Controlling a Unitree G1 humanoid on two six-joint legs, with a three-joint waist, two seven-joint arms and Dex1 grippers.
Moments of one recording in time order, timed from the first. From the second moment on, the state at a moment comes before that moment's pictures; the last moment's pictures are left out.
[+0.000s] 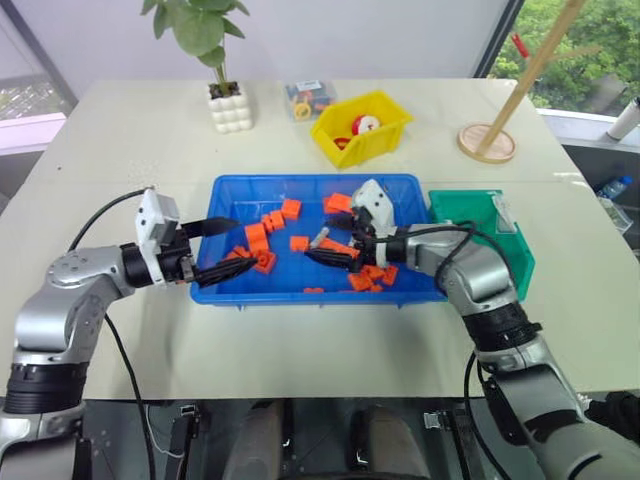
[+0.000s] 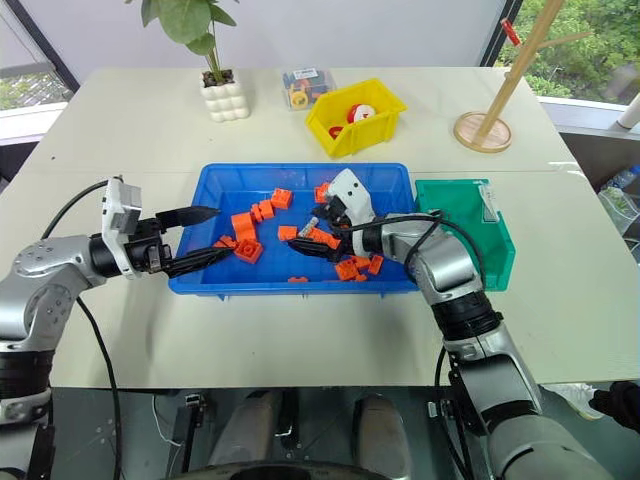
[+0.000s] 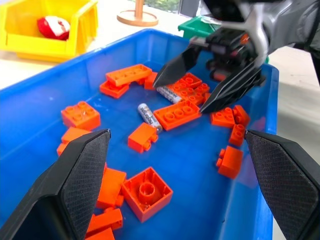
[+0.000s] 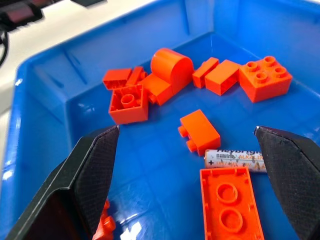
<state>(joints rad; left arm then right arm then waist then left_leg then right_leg) -0.28 0.73 0.18 -0.15 -0.61 0.48 -1.10 -0.70 -0.36 0.23 0.10 0.32 0.67 0.83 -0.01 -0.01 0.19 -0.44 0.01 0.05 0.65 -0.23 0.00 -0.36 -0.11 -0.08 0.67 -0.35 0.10</state>
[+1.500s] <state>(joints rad) -0.21 0.70 0.22 -0.21 -0.62 0.45 -0.98 -0.87 -0.25 0.28 0.54 0.02 0.39 0.86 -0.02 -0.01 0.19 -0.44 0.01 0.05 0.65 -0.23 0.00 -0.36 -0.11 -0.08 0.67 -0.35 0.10</state>
